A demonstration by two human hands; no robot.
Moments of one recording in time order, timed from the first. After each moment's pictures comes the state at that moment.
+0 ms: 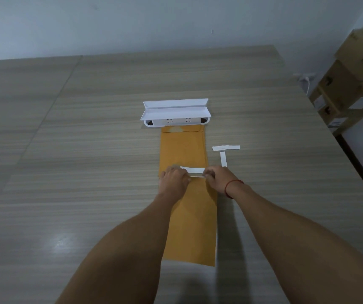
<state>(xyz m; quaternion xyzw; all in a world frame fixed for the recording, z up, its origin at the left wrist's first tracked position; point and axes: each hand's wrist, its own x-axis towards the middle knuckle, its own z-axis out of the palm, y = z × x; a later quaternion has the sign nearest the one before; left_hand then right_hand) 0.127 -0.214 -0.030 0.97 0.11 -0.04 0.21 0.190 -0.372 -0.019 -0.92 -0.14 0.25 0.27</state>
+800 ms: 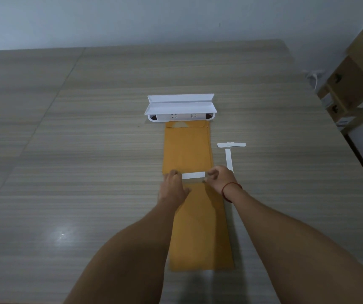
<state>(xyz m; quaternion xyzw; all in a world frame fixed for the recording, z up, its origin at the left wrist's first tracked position) 0.110 -0.211 -0.044 0.96 0.17 -0.11 0.20 0.180 -0.361 -0.043 -0.90 -0.01 0.25 0.36</state>
